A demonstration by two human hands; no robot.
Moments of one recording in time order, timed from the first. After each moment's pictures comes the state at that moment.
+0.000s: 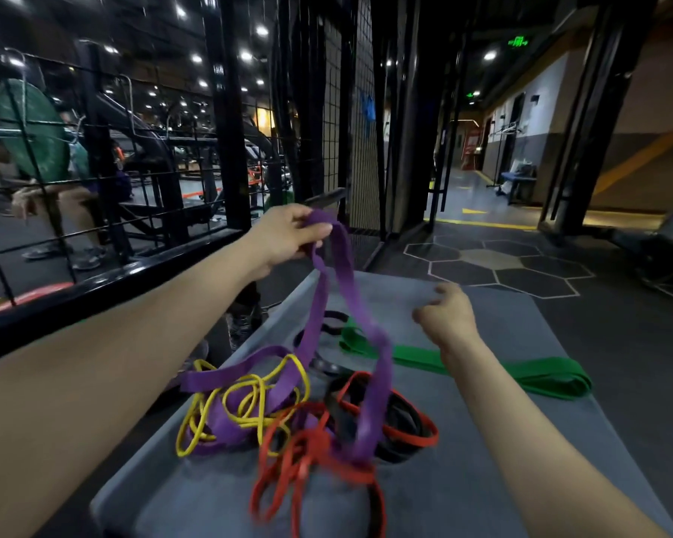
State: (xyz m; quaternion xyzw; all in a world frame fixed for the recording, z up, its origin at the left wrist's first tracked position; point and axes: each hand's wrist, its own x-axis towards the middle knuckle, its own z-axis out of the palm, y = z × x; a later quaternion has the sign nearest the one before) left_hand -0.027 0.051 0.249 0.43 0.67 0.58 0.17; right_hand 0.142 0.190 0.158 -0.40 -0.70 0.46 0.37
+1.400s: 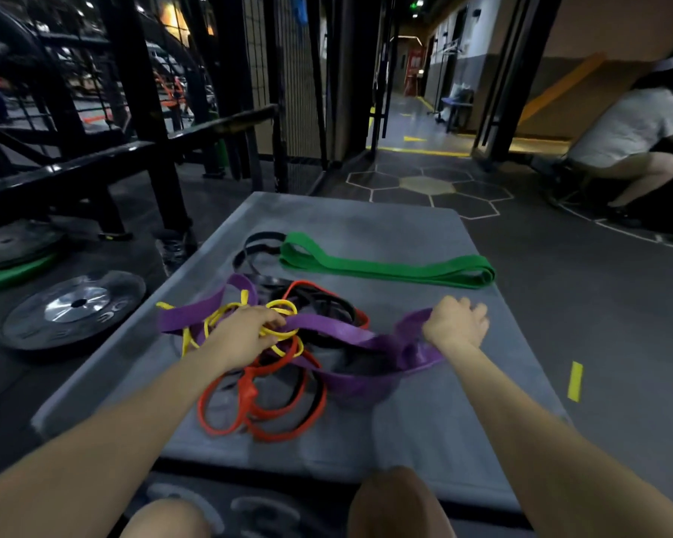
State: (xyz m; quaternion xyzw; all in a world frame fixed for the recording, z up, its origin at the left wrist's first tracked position) left_hand 0.021 0.017 0.019 0.58 0.80 0.17 0.01; right_hand 0.269 0.179 0.055 -0.64 -0.75 0.08 0.09
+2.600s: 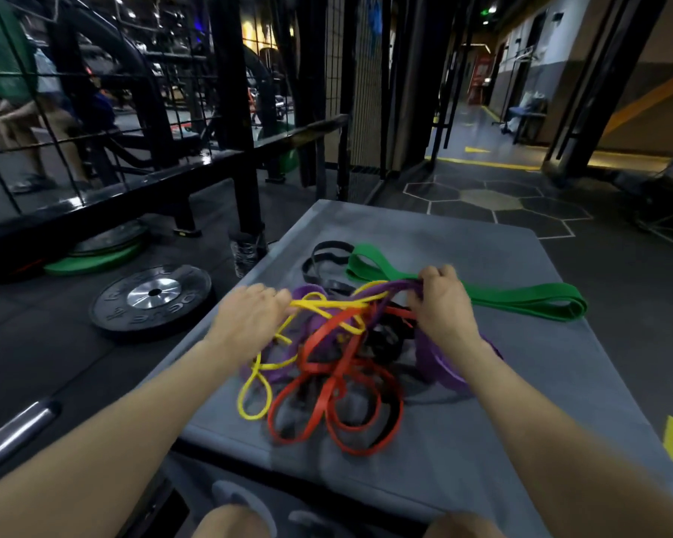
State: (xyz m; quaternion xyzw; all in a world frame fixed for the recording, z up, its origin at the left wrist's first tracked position) left_hand -0.034 -0.040 0.059 0.55 0.77 -0.02 -0.32; right_hand 0.164 0.147 0.081 -0.36 -0.89 0.09 0.27
